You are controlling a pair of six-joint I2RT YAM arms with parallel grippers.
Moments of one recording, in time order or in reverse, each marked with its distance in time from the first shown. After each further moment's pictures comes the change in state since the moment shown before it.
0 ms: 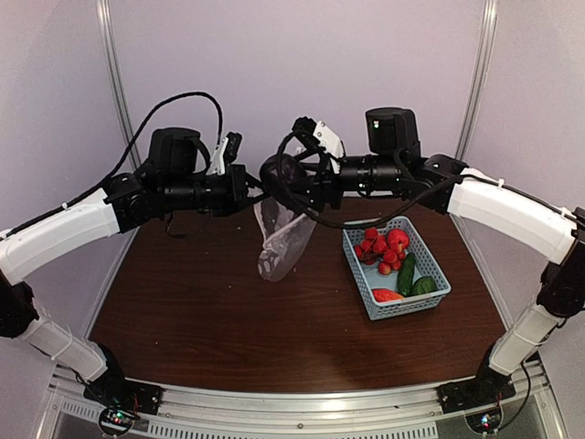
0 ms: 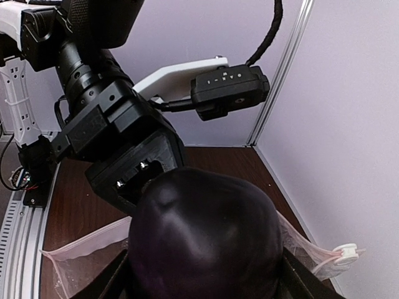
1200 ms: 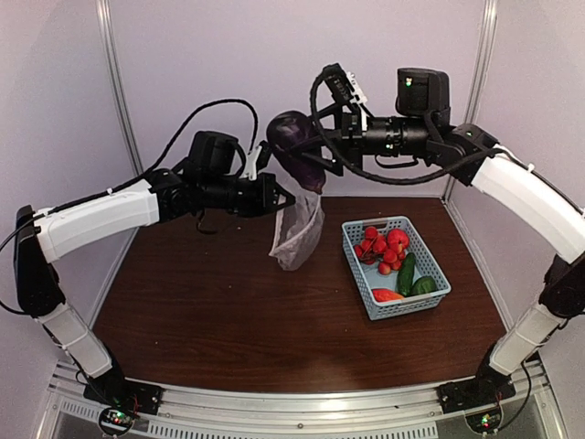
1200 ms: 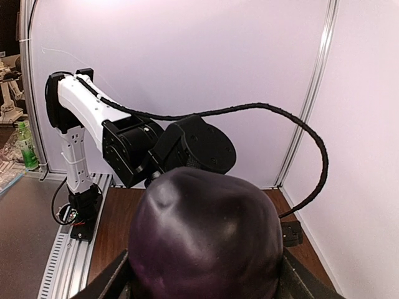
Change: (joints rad) left arm -0.001 0.225 0.122 0.005 0.038 0.103; right arm -0.054 -0.032 0.209 -0.122 -0.228 0.114
